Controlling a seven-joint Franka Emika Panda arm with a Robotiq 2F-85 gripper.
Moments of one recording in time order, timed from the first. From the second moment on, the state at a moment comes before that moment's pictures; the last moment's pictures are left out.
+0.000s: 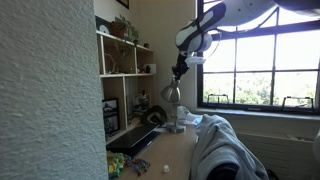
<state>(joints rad) 0.05 0.02 0.01 -1.81 0.03 2.41 -0.25</state>
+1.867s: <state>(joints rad) 0.04 0.07 0.01 -1.69 0.01 2.23 -0.57</state>
